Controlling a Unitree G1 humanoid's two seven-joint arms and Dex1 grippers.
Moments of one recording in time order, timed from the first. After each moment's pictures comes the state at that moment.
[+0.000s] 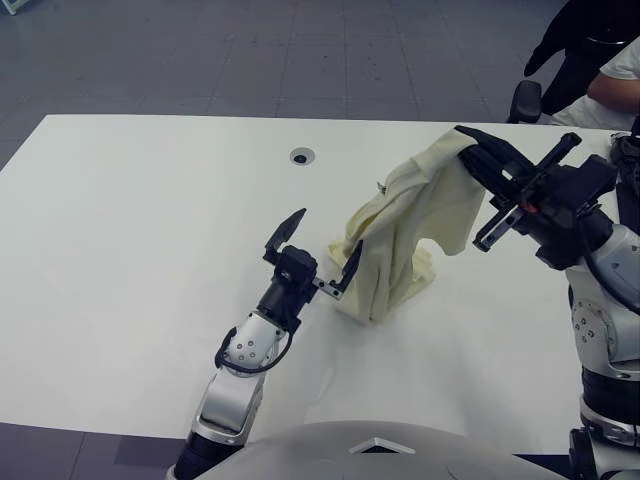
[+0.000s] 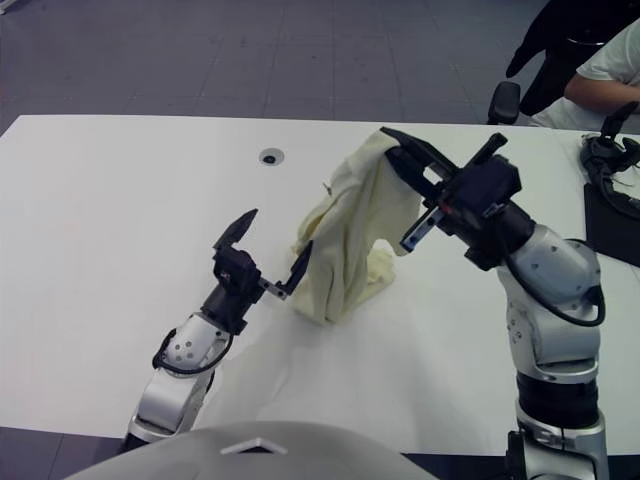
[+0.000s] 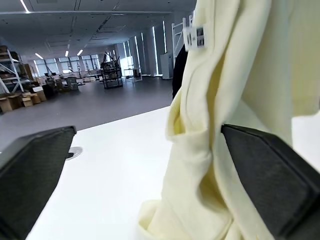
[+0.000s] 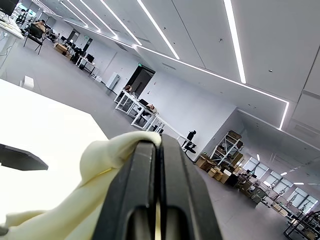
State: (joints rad) left arm 0.22 0.09 -0.36 -0.45 -0.07 -0.06 -0.24; right arm -0.11 -0.61 -0.16 -0.52 0.42 -0.05 0.67
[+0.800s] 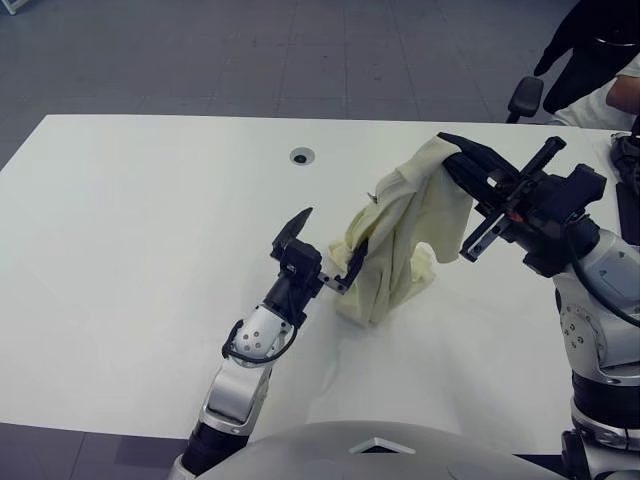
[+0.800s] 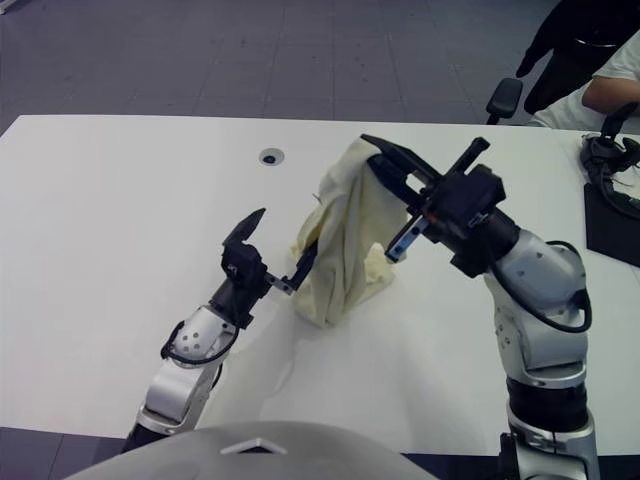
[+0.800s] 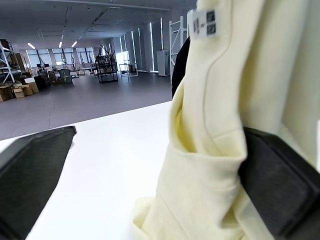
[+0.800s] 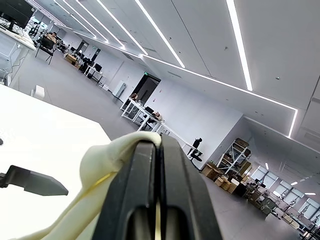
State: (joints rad) left arm 0.17 0.09 -0.36 -0.34 0.00 -0.02 -0.22; right arm -0.10 -0.58 -0.12 -0.58 0.42 -0.04 0.66
